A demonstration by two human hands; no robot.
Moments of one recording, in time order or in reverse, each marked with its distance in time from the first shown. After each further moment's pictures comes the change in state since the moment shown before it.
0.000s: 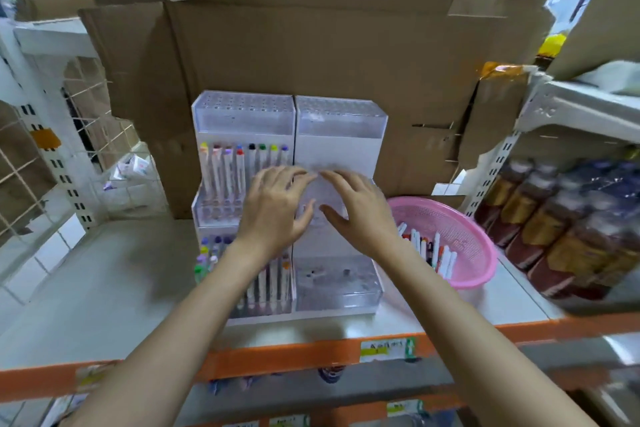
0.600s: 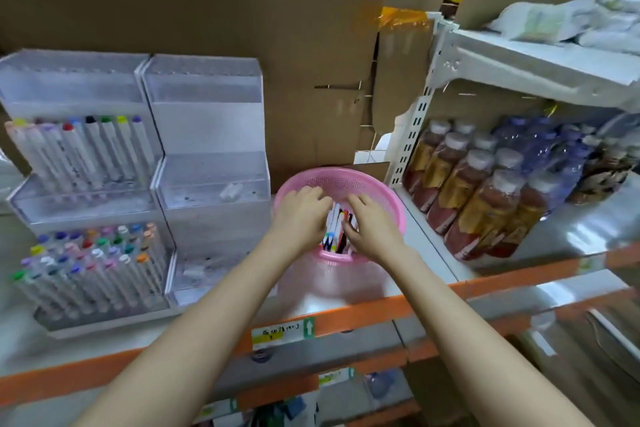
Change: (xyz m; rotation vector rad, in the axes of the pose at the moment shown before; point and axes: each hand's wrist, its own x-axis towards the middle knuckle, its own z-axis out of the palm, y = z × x) left_hand 0.043 0.173 0.139 -0.013 -0.500 0.114; right_hand -0.113 0.170 -0.033 0.008 -0.328 0.375
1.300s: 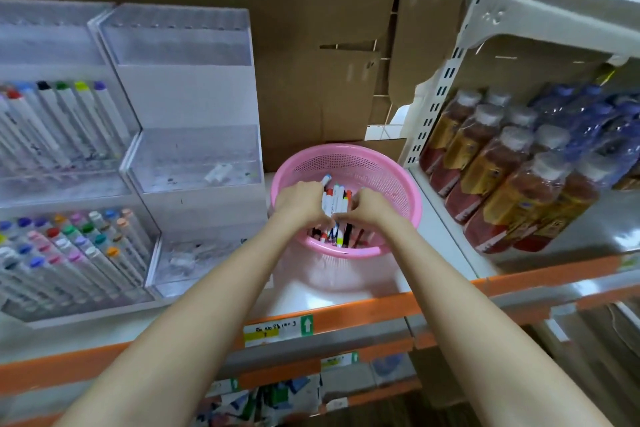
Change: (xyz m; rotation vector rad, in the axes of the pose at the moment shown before) left_hand 0.033 -0.008 0.035 -0.206 -0.382 -0.348; right_hand 0.045 0.020 0.027 0.205 -0.392 0.327
